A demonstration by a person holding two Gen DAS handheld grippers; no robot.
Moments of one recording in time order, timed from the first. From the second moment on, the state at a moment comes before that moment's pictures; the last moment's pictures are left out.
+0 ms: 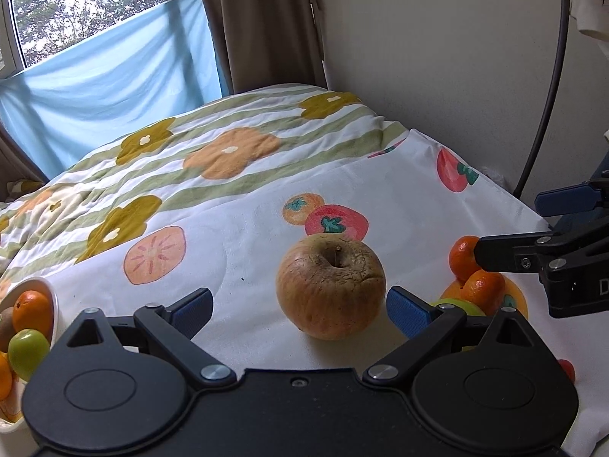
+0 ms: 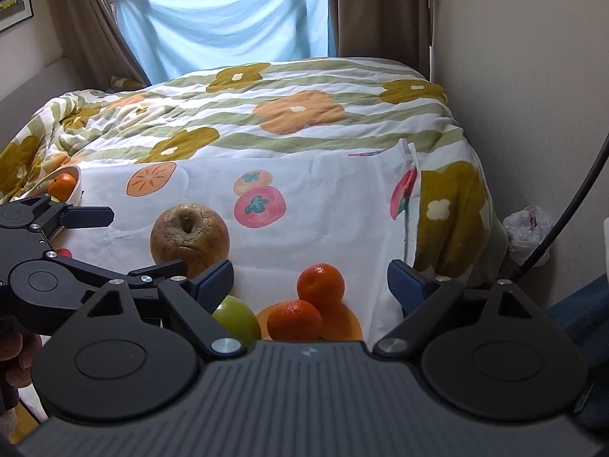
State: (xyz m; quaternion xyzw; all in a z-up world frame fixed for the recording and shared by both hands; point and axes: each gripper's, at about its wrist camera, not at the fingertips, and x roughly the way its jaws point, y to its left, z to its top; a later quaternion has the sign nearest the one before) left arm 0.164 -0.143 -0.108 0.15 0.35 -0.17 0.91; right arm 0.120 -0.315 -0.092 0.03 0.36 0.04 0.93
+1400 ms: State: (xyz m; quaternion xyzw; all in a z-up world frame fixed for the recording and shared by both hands) left arm 0.157 -0.122 -0.125 0.11 0.38 -0.15 0.90; right arm 0.182 -0.301 -0.134 -0.04 0.46 0.04 0.89
